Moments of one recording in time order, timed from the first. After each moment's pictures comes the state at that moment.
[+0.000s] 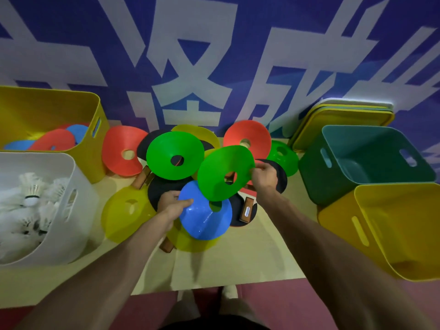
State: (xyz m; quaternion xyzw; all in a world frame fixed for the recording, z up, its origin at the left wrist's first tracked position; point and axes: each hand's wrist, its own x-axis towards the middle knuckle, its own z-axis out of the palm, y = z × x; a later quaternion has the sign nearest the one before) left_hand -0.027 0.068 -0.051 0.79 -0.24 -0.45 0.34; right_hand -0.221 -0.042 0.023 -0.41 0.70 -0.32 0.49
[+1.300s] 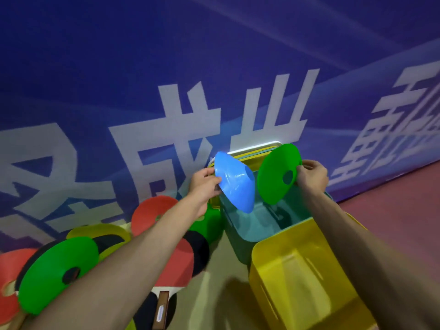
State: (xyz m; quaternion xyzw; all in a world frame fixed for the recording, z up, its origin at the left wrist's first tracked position) left_hand -0.334 -0.192 0.134 0.57 -0.37 -0.55 0.49; right_hand -0.572 -0.217 0.136 -0.32 0.77 -0.51 0.24
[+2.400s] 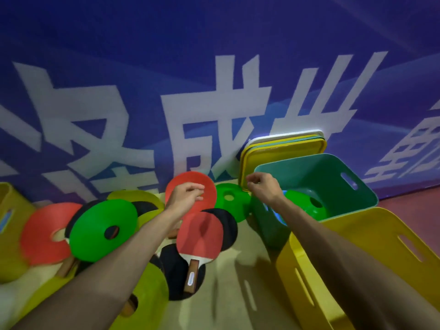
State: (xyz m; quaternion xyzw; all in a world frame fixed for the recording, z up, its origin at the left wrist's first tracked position) left_hand -0.199 -0.128 0.072 0.68 -0.43 -0.44 0.40; right_hand -0.412 -0.194 0.075 -0.67 0.64 -0.21 0.32
